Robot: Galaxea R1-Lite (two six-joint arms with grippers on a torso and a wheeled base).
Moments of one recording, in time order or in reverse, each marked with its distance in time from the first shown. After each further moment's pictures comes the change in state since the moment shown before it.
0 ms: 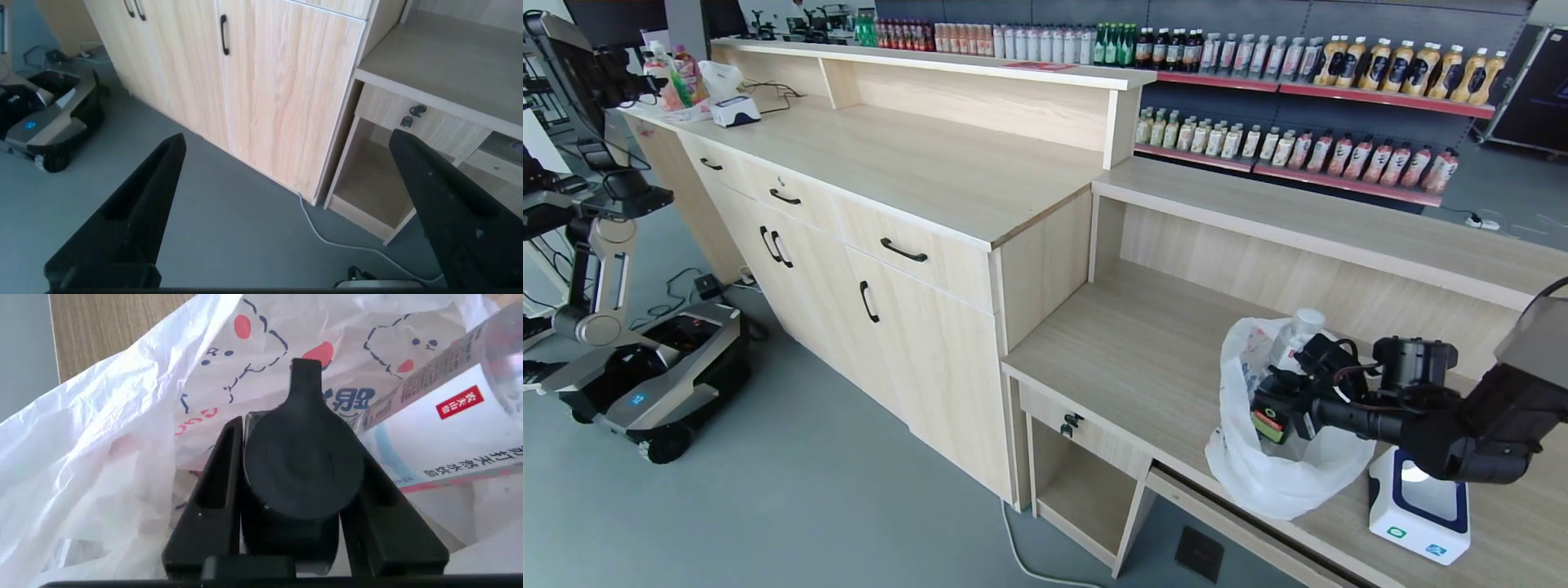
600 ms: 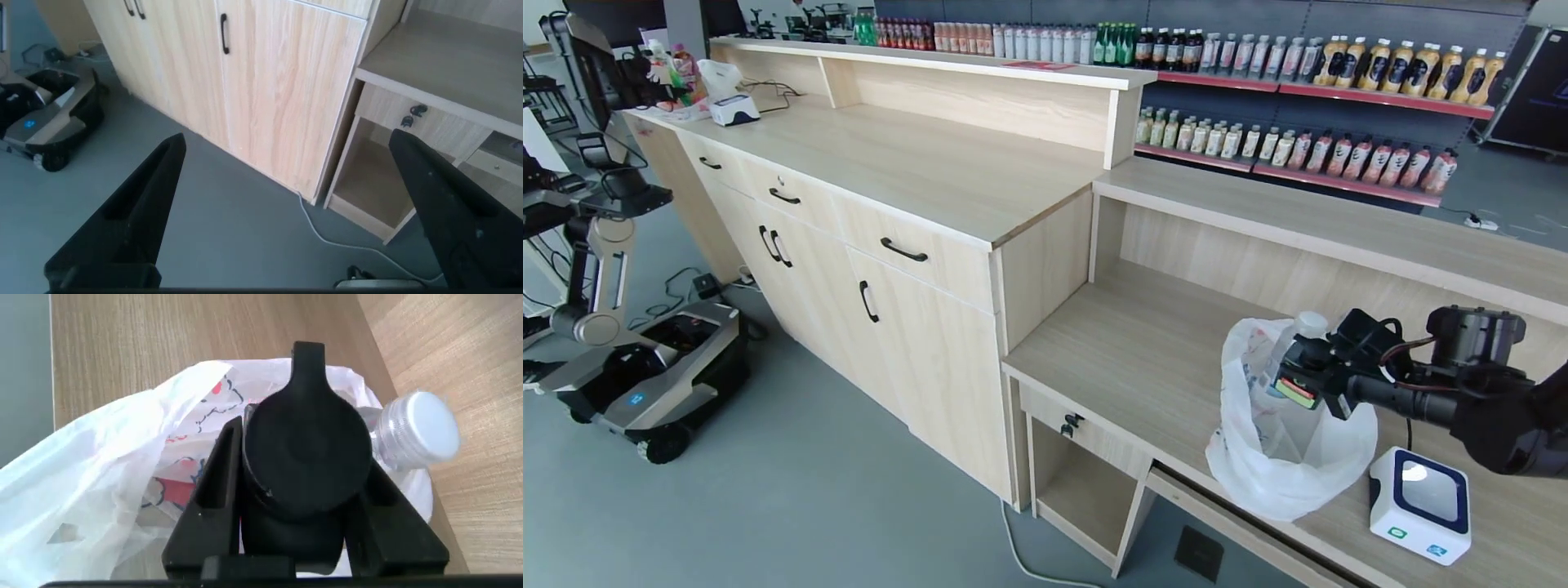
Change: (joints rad) left arm -0.001 0.000 0.000 0.000 0.000 0.000; right arm -0.030 -0.217 0.091 0.004 -0.002 -0.164
